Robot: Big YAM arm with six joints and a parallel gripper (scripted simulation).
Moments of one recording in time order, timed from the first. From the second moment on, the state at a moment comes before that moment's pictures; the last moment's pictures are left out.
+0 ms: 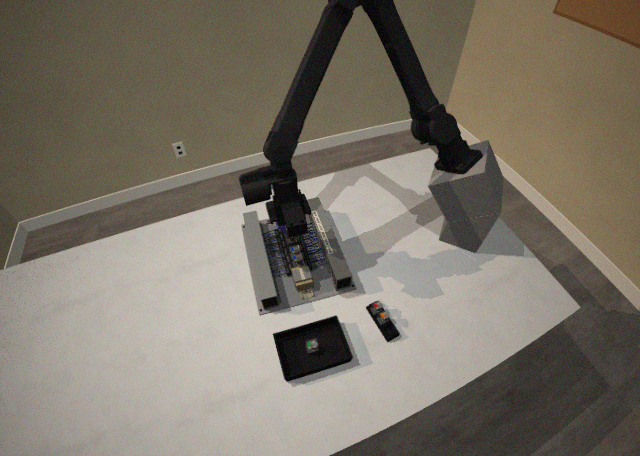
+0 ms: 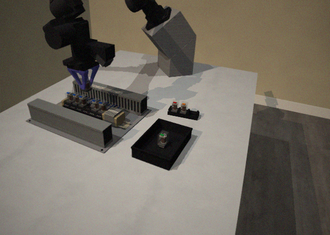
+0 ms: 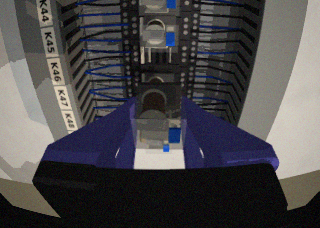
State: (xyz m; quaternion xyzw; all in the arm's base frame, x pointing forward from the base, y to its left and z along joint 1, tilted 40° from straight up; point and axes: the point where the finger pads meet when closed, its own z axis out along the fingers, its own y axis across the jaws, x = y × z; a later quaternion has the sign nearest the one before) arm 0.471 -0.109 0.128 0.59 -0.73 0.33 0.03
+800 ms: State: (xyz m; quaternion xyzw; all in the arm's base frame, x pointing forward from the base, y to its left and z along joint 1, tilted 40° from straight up) arm 0.474 -0.109 0.124 0.59 -0.73 0.33 0.03
